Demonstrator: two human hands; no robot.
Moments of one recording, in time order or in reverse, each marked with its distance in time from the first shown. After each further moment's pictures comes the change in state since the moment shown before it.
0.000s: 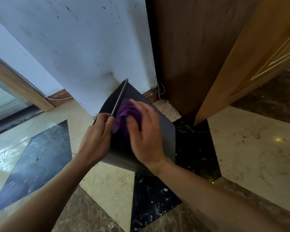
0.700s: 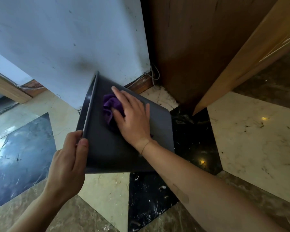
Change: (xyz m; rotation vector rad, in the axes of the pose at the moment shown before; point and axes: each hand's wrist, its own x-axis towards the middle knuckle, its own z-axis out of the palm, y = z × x) left_hand -0.026 -0.034 0.001 0.078 0.079 -0.008; right_hand 0.040 0.076 0.049 -0.276 -0.266 0.156
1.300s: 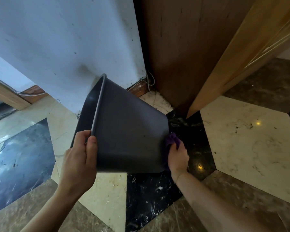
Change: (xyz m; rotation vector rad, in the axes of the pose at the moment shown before) left_hand -0.009 0.033 0.012 -0.027 0.021 -0.034; right_hand -0.105 0.111 -0.033 0.300 0.313 0.881
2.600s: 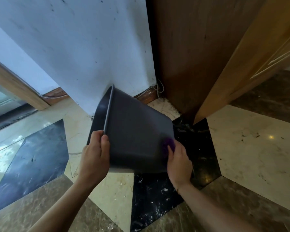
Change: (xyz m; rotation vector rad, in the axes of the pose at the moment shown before) left_hand -0.005 -0.015 0.002 0.006 0.021 -0.090; right_hand -0.038 -0.001 -0.008 -0.437 0.032 -0.560
